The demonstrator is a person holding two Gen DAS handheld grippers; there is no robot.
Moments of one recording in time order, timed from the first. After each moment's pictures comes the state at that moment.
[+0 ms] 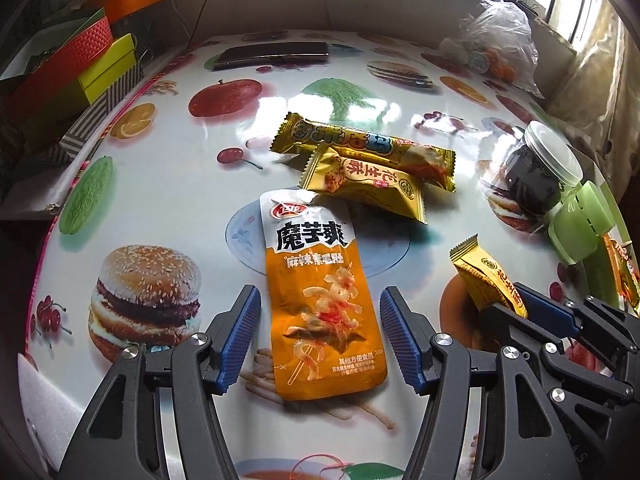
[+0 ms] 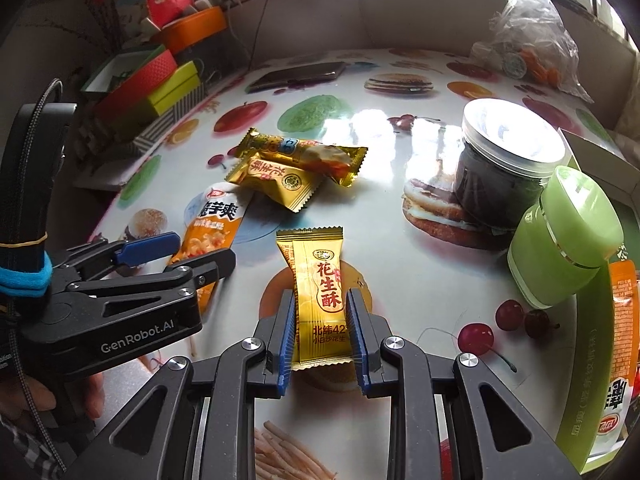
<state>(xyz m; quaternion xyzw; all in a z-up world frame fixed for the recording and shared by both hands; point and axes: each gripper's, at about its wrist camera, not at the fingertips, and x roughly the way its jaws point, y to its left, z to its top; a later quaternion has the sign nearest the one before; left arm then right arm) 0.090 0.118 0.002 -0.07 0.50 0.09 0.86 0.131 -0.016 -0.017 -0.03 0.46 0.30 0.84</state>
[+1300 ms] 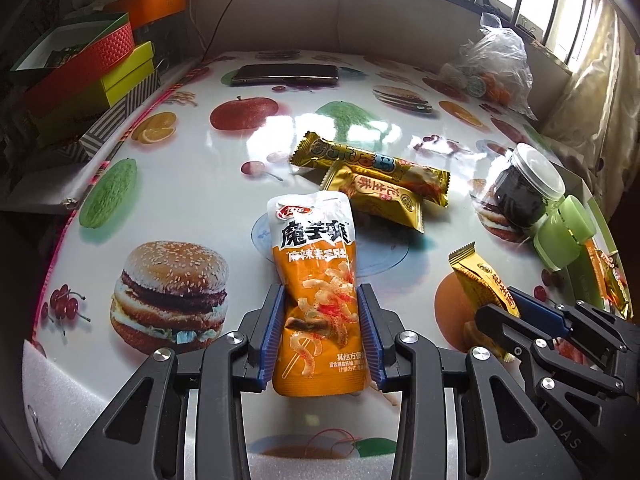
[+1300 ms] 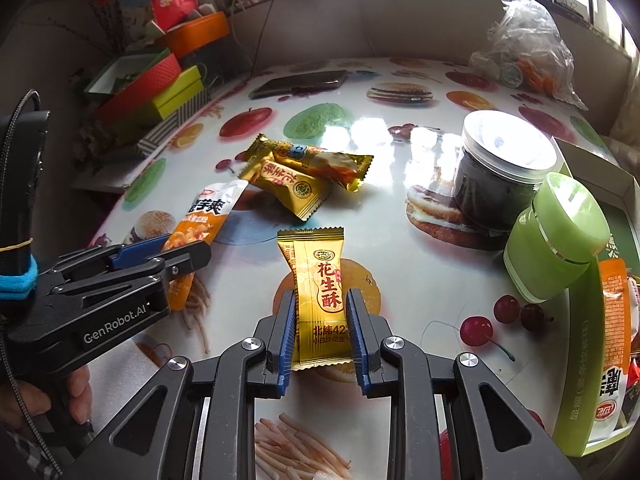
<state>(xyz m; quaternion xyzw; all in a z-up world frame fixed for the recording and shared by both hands) 0.065 0.124 0.023 -0.08 0.46 0.10 0.88 0.117 -0.017 -0.007 -0.04 0.44 0.29 0.85</state>
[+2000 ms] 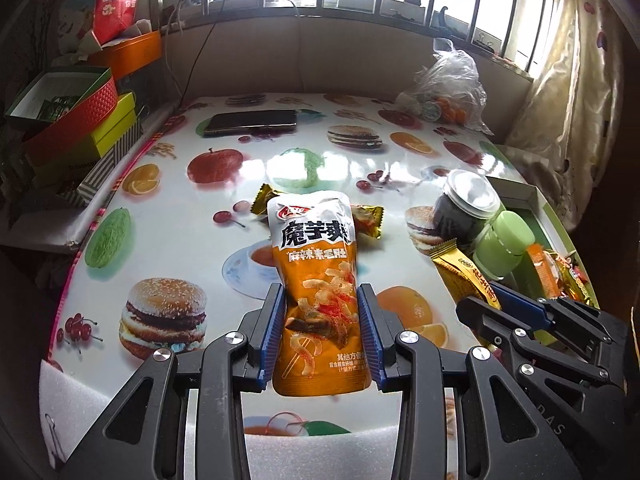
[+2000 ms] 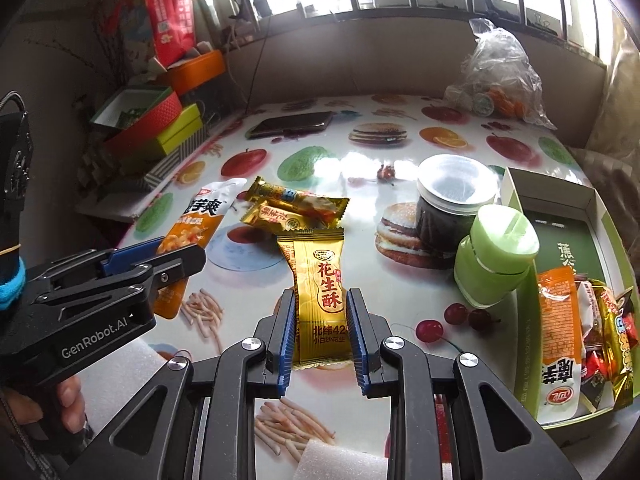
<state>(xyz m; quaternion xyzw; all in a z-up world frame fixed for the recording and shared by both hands) 0.053 0.088 0.073 -0.06 0.42 0.06 0.90 0.100 -0.048 0.036 -0.01 0.40 0.27 0.87</state>
